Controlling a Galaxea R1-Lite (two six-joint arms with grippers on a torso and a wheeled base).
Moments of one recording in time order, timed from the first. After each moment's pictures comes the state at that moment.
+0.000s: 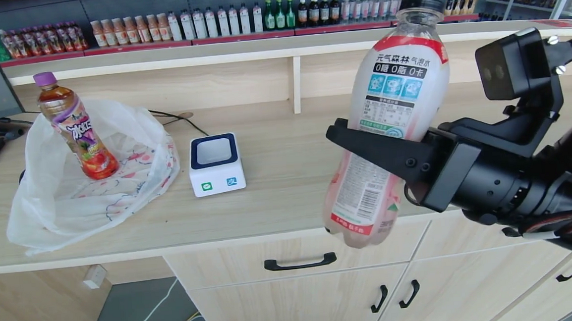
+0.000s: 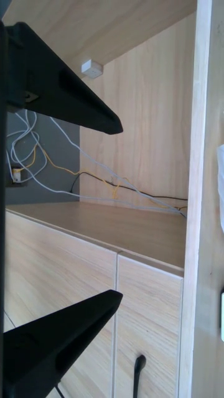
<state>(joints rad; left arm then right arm) 0.00 0.00 0.00 0.00 0.00 0.00 0.71 1.57 -0.71 -1.19 0.44 0.40</state>
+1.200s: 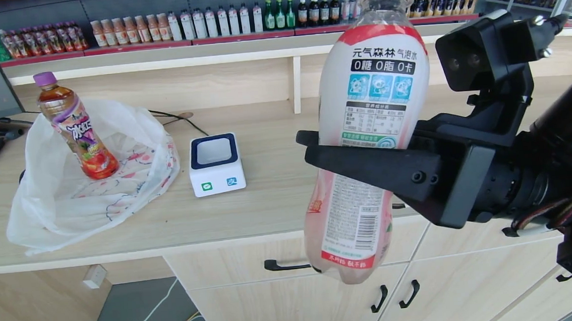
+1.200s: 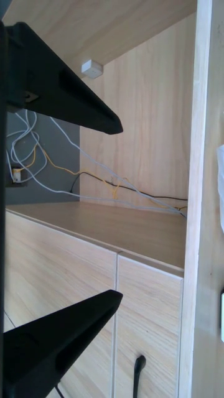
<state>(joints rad) 0.00 0.00 0.00 0.00 0.00 0.00 0.73 1.62 -0.81 -1.19 0.74 0.51</state>
